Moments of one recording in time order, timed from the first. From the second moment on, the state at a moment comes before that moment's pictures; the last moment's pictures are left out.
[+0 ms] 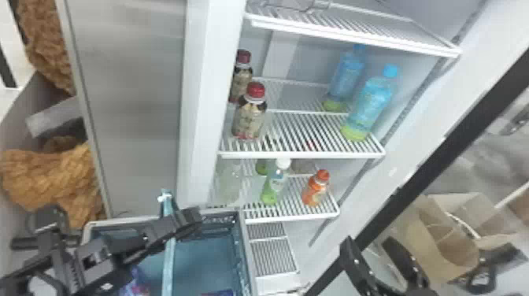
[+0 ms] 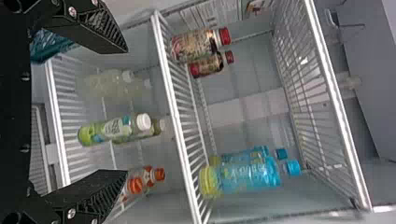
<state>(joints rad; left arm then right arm) 0.06 0.10 0.03 -1.58 1.29 1.18 -0.60 1.00 -0.06 -0.33 -2.31 -0.51 -0.06 0.29</state>
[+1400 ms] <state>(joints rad) 0.06 0.10 0.03 -1.58 1.29 1.19 -0.60 1.17 -0.01 -0.37 -2.27 -0.43 -0.25 0.29</state>
